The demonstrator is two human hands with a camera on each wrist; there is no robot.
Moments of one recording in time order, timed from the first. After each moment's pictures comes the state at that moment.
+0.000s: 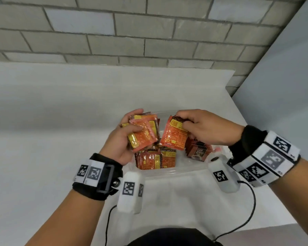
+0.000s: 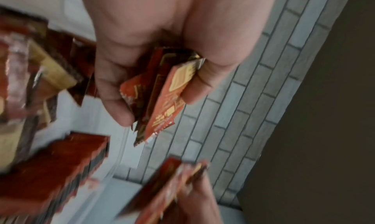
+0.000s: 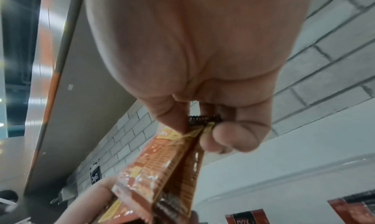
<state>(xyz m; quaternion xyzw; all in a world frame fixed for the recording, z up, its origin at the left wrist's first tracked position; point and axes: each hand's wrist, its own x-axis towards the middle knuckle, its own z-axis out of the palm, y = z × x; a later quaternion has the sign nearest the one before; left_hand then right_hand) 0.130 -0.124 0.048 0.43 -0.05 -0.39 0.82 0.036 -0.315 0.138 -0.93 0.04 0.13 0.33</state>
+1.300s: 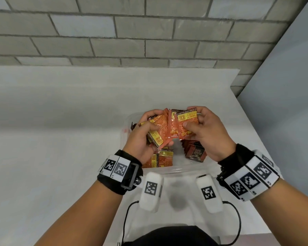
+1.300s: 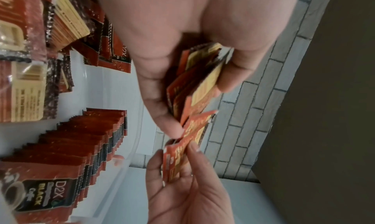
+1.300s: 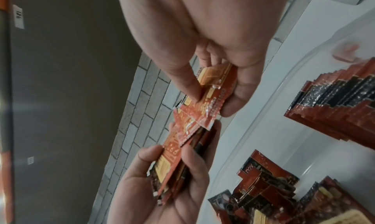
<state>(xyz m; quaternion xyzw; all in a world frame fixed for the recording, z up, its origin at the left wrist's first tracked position) 0.098 -0.175 0.050 0.40 -0.07 -0.37 0.83 0.021 -0.329 0.081 -0.68 0.20 -0.11 0.69</state>
